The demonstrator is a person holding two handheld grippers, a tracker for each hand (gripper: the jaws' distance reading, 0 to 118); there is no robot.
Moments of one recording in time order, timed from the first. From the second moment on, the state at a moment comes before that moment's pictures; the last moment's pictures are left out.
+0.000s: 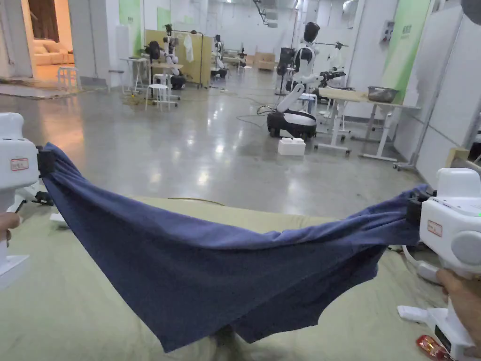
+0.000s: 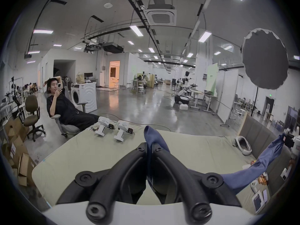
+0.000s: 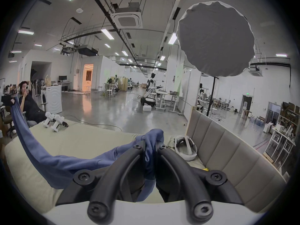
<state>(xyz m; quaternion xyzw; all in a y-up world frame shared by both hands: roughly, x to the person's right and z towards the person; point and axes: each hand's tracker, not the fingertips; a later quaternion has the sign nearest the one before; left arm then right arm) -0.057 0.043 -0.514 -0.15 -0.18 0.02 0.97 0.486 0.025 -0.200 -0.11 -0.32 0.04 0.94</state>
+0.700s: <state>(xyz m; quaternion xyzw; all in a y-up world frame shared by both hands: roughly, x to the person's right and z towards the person) -0.033 0.094 -0.604 -0.16 -0.17 0.06 0.97 0.525 0.113 -0.269 -0.09 -0.35 0.05 0.93</state>
